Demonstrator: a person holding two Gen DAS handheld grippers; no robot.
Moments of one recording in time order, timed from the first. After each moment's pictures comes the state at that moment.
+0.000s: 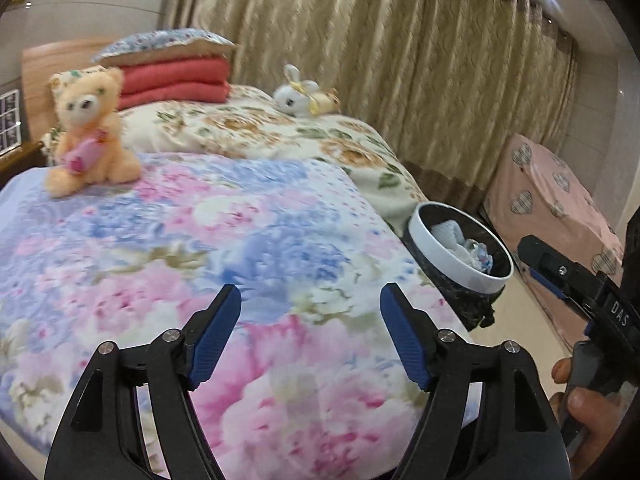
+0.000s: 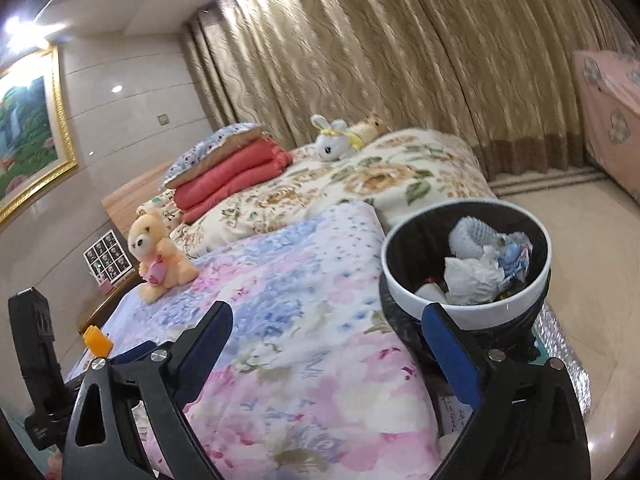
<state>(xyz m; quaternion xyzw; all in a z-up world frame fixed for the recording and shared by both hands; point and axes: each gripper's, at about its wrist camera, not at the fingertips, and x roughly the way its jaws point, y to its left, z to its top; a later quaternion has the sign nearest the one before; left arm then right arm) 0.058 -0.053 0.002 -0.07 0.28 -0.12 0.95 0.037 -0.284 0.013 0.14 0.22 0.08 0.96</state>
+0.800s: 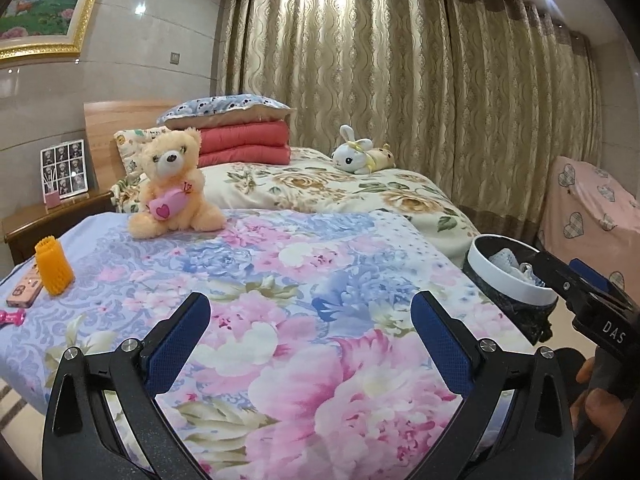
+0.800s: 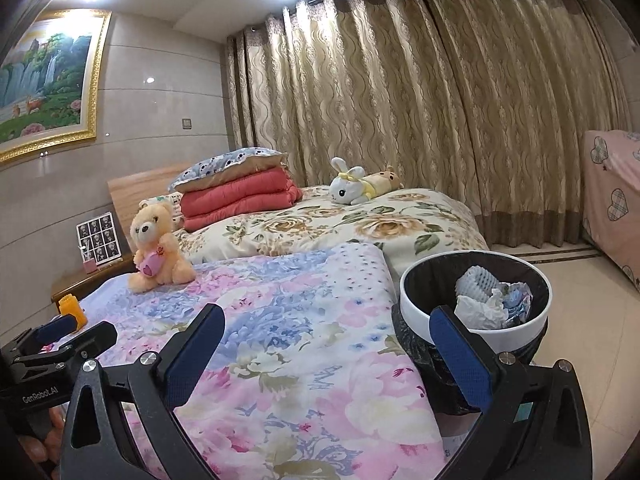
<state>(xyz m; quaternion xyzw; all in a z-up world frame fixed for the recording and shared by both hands) 0.008 -0.026 -0.002 -0.02 0.17 -0.01 0.99 0.014 -0.244 -0.004 0.06 0.14 0.07 0.99</state>
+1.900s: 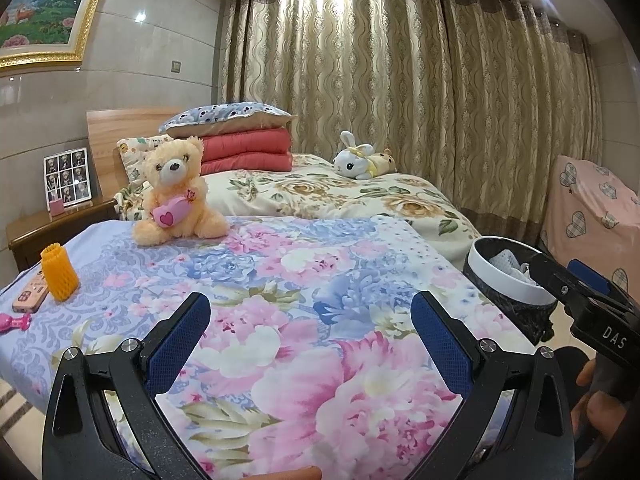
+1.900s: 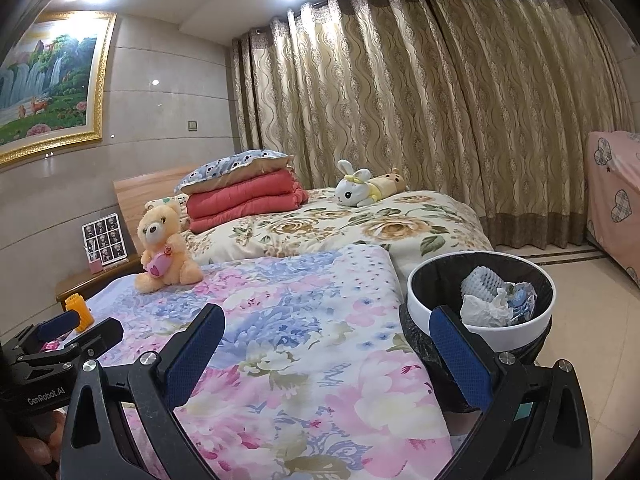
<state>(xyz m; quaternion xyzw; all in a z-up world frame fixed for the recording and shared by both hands) 0.001 -0.030 -0.001 -0.02 0.16 0.00 0.99 0.010 -0.238 -0.004 0.06 0.14 0.07 0.99</state>
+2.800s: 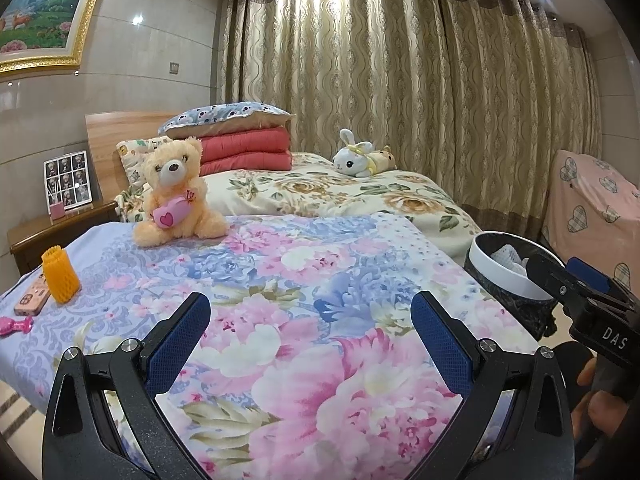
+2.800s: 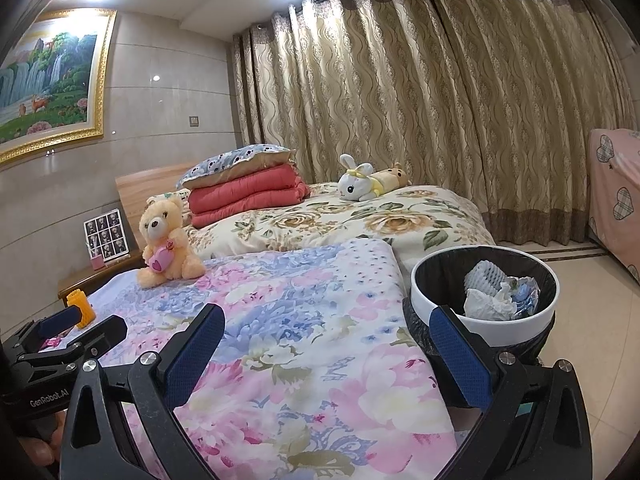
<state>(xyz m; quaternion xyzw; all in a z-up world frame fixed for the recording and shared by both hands) 0.001 -0.033 -0.002 -0.01 0.16 0.00 0.99 0.010 -0.233 -0.008 0.06 0.14 0.08 0.99</state>
